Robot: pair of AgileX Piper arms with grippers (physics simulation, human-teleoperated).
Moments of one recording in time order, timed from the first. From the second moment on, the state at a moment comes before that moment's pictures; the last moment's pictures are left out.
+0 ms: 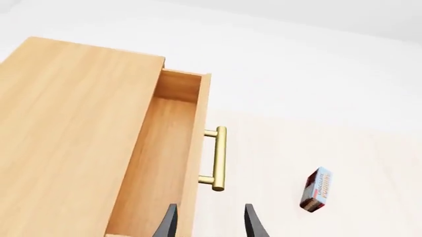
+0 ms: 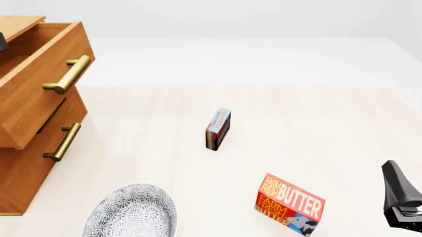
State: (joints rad) left arm 0.03 0.80 -1.12 0.78 -0.14; right arm -0.05 0.00 -0.01 0.01 0.02
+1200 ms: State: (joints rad) left arm 0.07 0.95 -1.15 0.87 -0.06; right arm -0.06 0.04 -0.01 -0.02 0.03
